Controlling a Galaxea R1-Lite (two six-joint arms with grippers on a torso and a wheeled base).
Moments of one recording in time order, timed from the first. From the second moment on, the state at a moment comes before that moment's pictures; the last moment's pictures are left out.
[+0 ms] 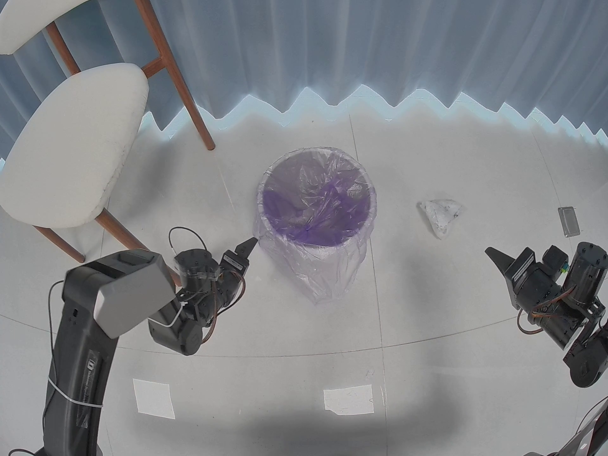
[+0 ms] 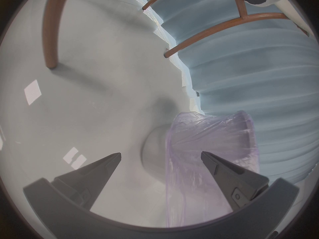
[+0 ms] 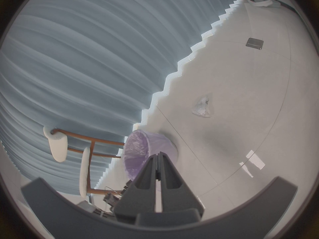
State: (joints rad) left arm -0.29 2.63 -1.19 -1.32 -0.04 -1.16; right arm 0.22 1.71 -0.22 -1.39 0.07 0.88
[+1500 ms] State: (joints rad) left arm -0.04 1.11 -0.29 -0.83 -0.27 -0.63; right arm 0.25 1.98 -0.02 -1.54 0.07 0.61
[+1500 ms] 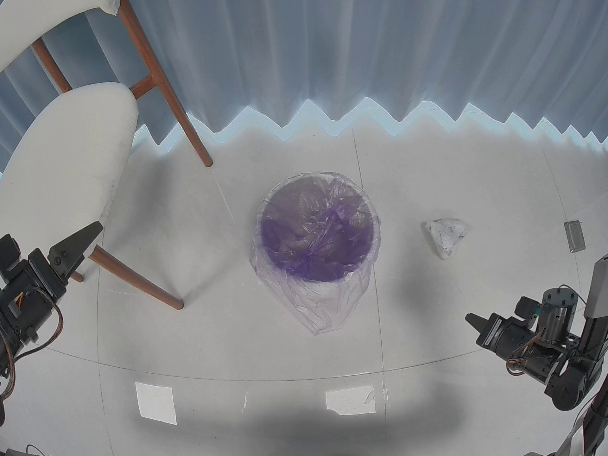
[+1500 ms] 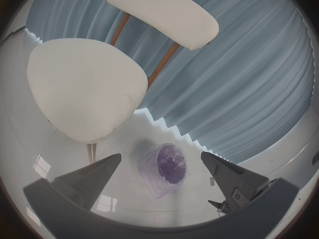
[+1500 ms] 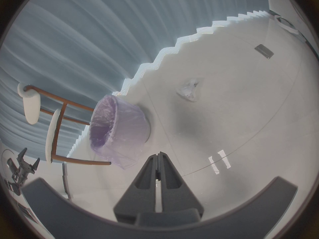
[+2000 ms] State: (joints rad) left arm -0.07 1.04 -0.22 -0.82 -0.27 -0.61; right arm 0.54 2.18 -0.20 -1.55 0.07 0.53
